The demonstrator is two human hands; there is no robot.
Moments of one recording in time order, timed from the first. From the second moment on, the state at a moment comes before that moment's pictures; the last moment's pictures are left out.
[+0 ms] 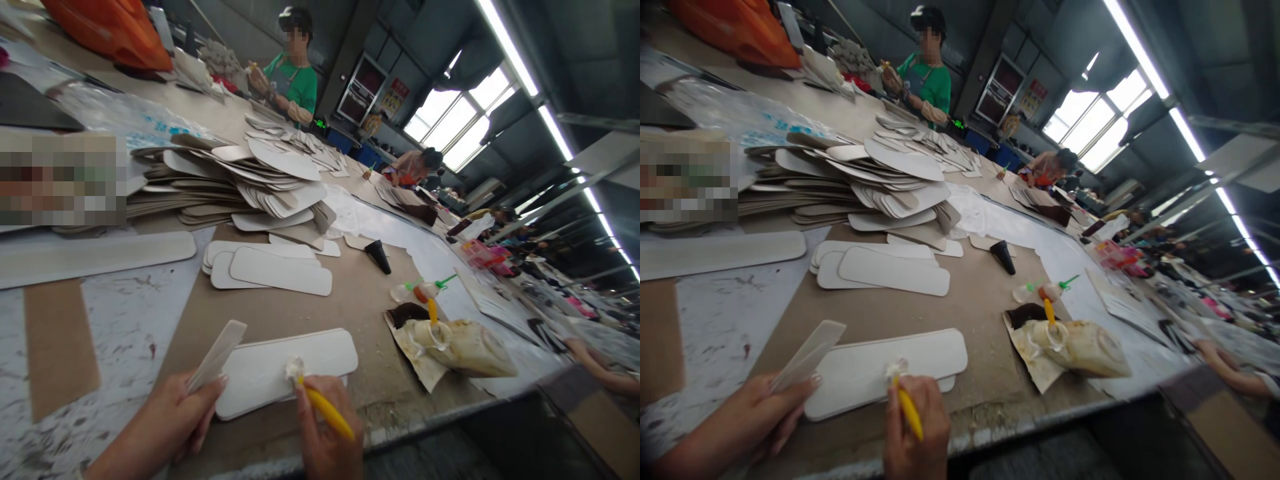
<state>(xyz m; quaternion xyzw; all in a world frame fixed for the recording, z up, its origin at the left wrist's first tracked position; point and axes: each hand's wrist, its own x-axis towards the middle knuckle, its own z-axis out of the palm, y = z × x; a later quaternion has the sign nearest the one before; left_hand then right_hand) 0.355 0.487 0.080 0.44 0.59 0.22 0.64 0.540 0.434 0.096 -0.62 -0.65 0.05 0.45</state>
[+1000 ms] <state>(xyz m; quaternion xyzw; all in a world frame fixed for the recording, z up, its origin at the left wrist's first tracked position) 0.359 0.485 0.085 0.44 0.61 0.26 0.61 0.637 0.462 0.096 -0.71 -0.55 -0.04 0.43</state>
